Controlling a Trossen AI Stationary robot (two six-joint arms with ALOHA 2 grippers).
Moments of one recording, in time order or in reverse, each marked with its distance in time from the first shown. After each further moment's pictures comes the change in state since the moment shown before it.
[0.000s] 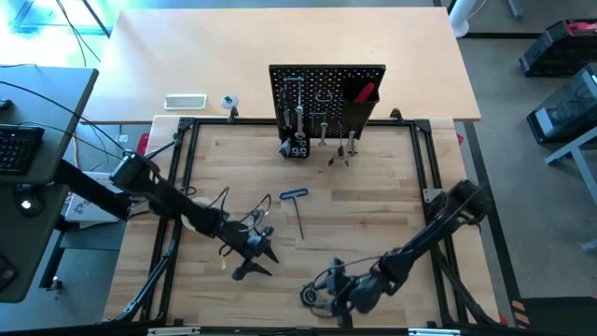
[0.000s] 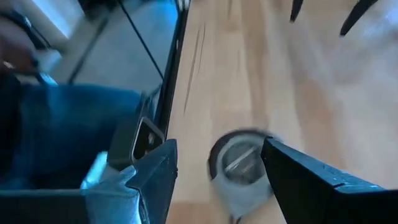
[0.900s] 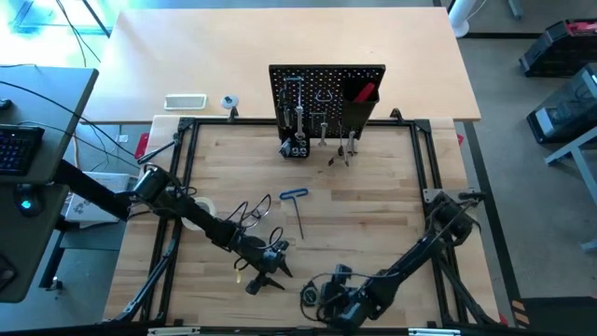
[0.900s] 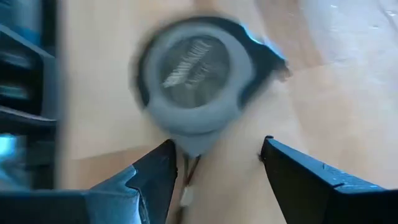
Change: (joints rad) left arm -0.032 0.213 0.207 -0.009 -0.007 0.060; right arm 0.022 0.220 0.268 -0.531 0.068 0.261
